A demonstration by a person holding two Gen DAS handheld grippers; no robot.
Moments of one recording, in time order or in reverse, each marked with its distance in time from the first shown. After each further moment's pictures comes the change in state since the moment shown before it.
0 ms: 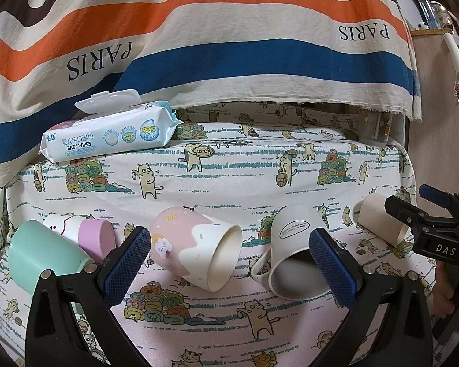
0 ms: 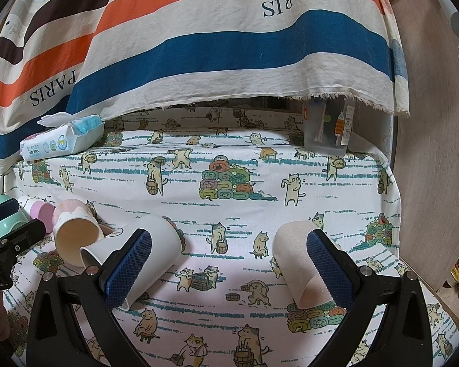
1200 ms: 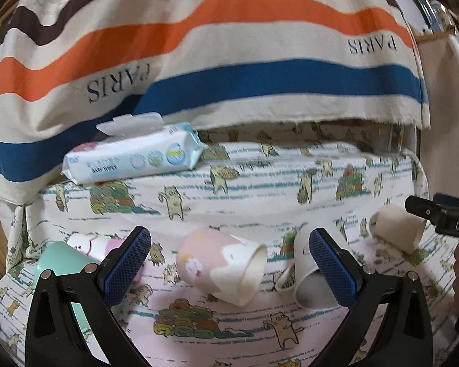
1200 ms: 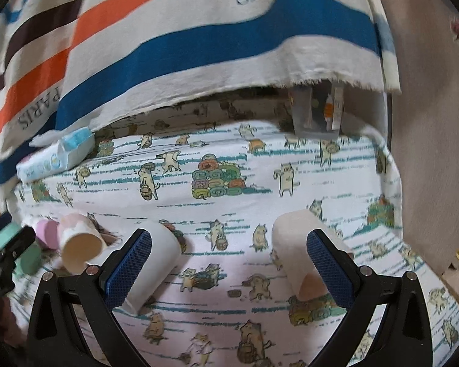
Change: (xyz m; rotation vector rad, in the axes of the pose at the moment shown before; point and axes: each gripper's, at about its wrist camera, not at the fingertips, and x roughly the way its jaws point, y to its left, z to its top) left arm -0.014 0.021 0.010 0.020 -0.075 0.064; right arm 0.003 -0.023 0.025 0.162 0.116 0.038
